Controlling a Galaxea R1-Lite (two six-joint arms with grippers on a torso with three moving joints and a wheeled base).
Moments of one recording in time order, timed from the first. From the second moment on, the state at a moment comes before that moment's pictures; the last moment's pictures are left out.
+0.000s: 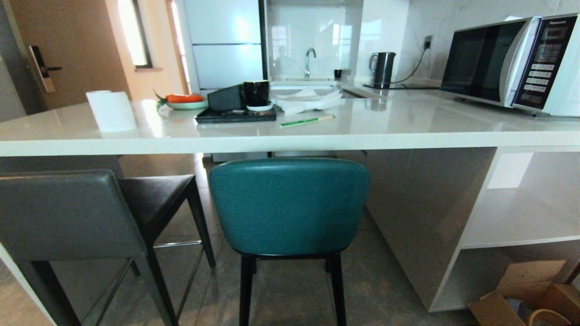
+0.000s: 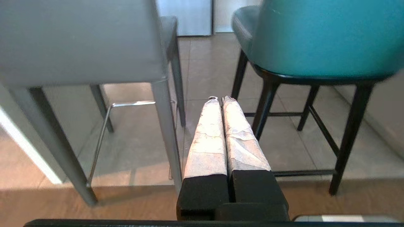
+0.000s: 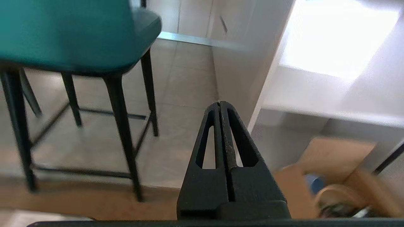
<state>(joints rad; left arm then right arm) 0.00 0.00 -0.06 0.10 -0.03 0.03 -0.01 0.01 0.00 0.00 0.06 -0.16</state>
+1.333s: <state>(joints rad) 0.00 0.00 0.00 -0.02 0.00 0.04 -0.01 0.00 0.00 0.00 0.02 -0.06</state>
